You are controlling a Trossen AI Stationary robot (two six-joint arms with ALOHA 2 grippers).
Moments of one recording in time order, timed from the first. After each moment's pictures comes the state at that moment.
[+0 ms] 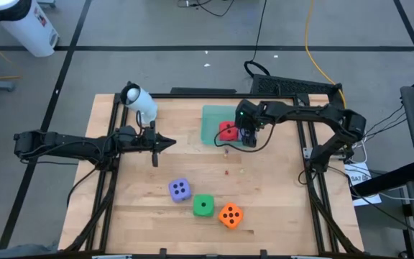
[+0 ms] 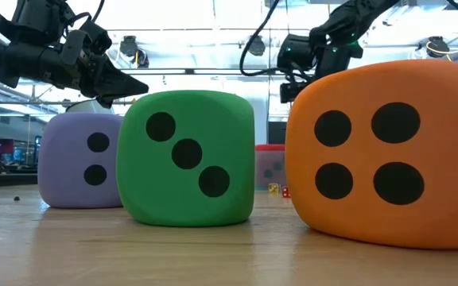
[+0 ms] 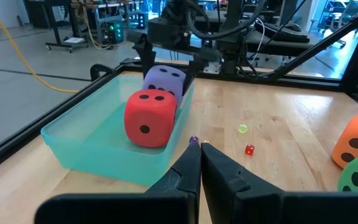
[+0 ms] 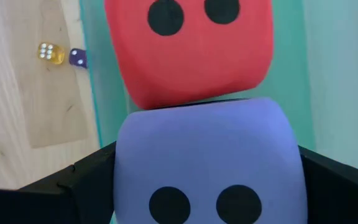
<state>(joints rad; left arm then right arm) 0.18 0.86 0.18 0.55 0.05 -0.03 -0.42 1.58 1.07 -0.67 0.00 -0.26</state>
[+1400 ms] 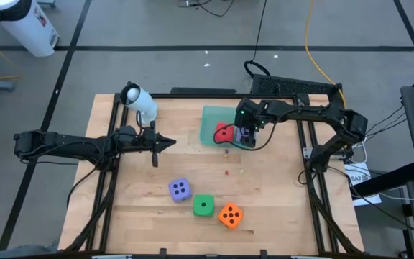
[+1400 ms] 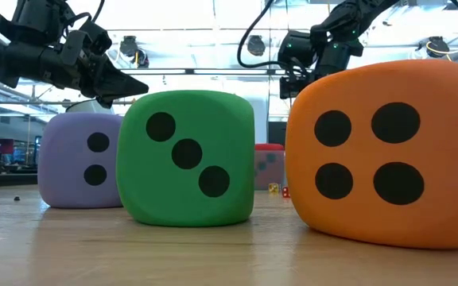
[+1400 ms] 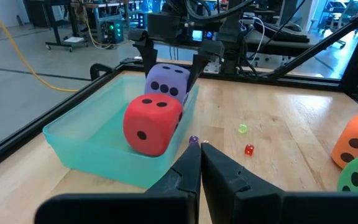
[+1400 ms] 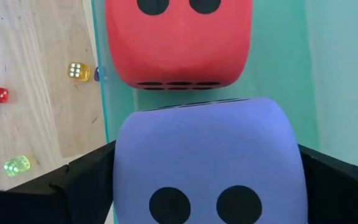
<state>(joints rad) 0.18 0.86 0.17 0.55 0.05 -0.04 -0.42 1.56 1.08 -0.67 -0.08 -0.21</state>
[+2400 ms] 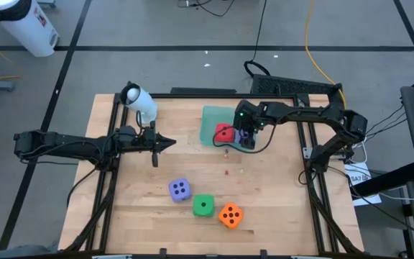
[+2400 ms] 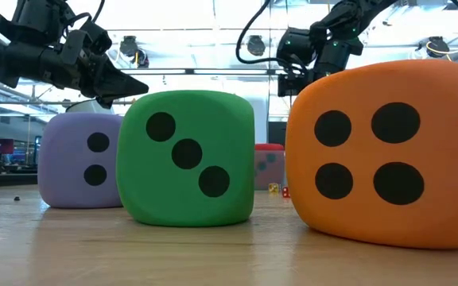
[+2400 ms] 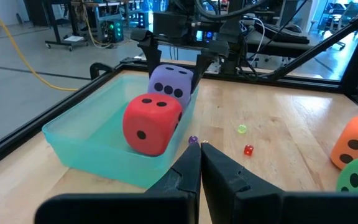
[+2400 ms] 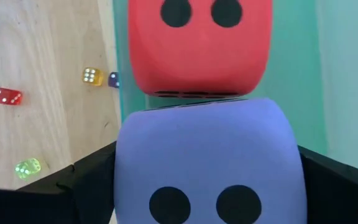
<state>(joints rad) 0.18 0.86 0.17 0.55 0.05 -0.05 -0.40 1.56 1.08 -0.66 -0.08 -0.21</state>
